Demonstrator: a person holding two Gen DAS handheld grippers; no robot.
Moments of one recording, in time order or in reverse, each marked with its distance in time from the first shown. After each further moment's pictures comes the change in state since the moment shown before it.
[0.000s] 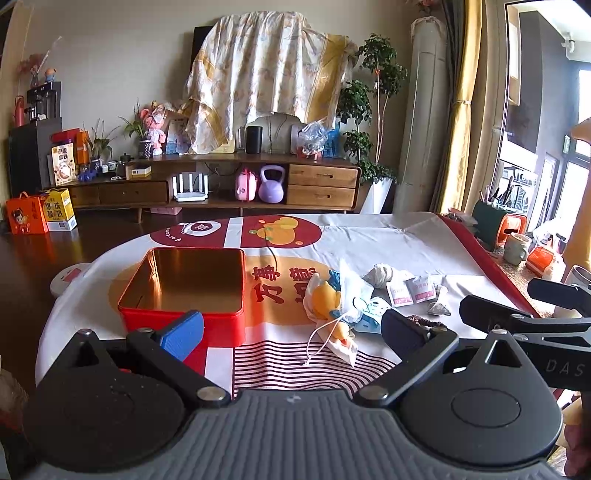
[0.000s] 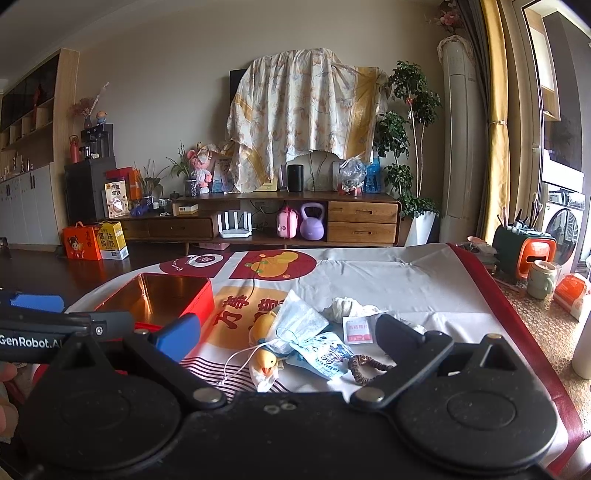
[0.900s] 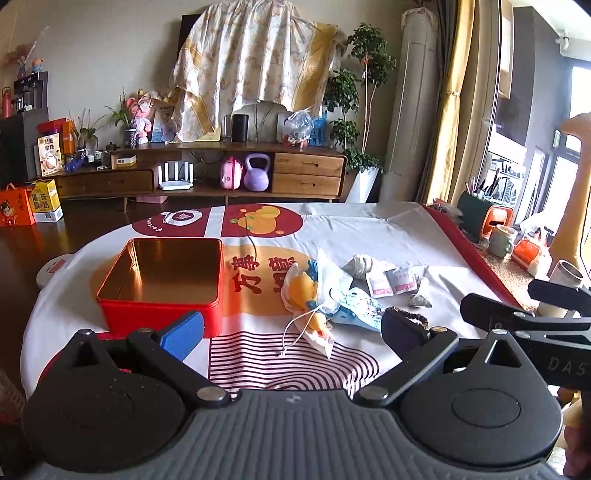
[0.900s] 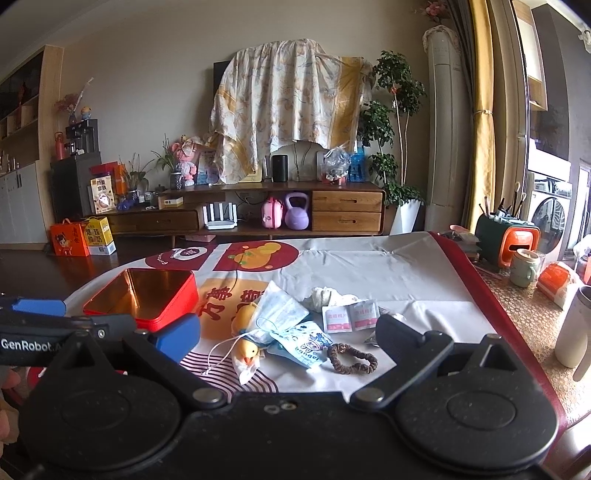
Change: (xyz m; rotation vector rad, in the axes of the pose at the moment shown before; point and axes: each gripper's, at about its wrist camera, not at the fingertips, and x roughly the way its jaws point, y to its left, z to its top) left arm 0.011 -0.014 0.003 -0.011 0.044 -0.049; right arm -0.010 -0.017 0.000 0.028 0.036 -0.045
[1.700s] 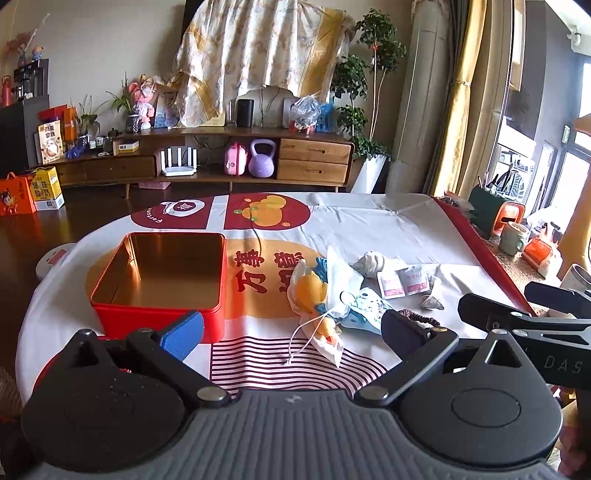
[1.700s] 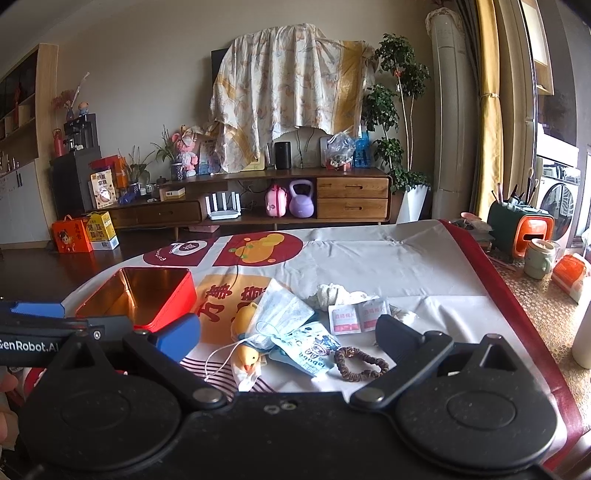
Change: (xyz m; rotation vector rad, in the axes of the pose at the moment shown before) left arm 0.029 0.006 0.021 -0.016 0.061 0.011; right arm 0.040 -0.006 0.014 0.017 0.055 0.021
